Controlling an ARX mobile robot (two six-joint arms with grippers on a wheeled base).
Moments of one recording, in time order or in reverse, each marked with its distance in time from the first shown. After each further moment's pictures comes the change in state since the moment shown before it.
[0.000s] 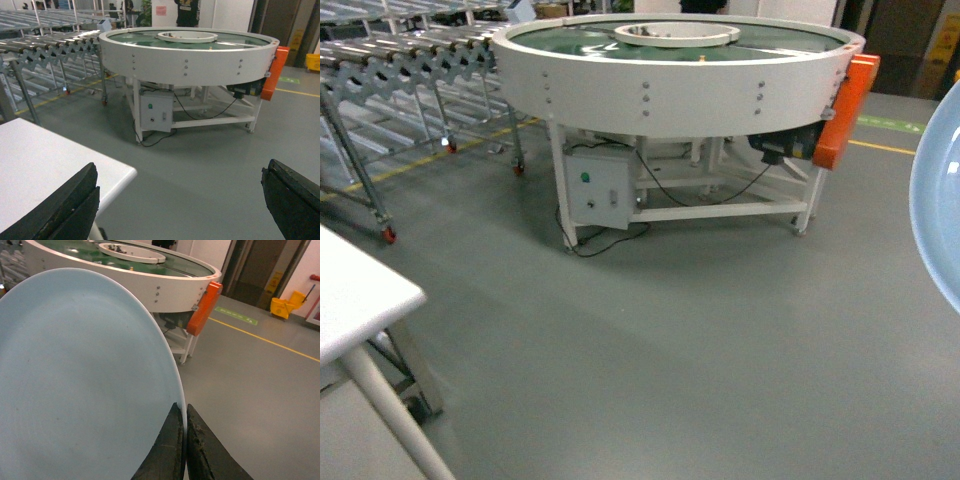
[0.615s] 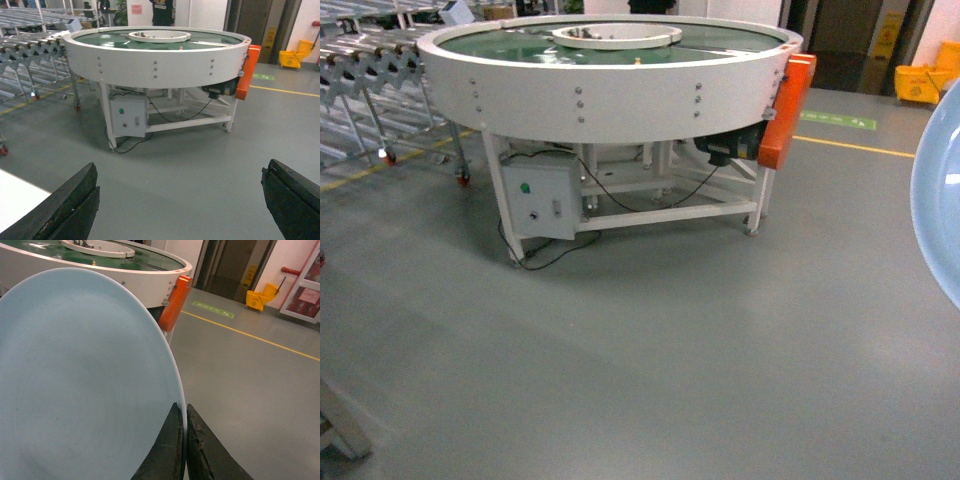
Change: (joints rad) left arm 0.000 0.000 0.000 -0.002 0.001 0.000; right arm 0.000 -0.001 0.000 0.001 0.001 0.000
